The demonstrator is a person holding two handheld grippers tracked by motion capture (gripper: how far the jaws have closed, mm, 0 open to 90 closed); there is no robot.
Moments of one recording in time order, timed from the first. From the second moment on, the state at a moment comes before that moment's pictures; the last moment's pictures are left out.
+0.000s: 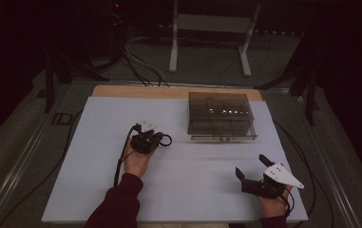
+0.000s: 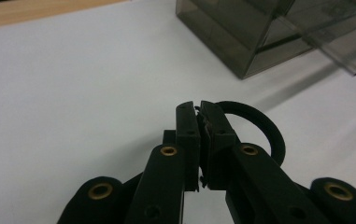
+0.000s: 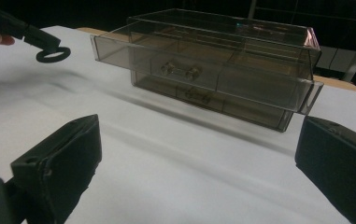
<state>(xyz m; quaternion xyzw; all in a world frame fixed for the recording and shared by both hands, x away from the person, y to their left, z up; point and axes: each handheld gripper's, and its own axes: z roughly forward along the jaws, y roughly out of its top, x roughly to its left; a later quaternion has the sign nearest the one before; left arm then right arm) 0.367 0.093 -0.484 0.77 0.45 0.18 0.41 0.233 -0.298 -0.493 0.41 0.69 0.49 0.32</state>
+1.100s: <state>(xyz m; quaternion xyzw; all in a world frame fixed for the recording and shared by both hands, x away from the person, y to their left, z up) 0.379 0.079 -0.430 0.77 0.42 0.19 0.44 0.233 -0.298 -0.493 0.41 0.70 0.49 0.32</state>
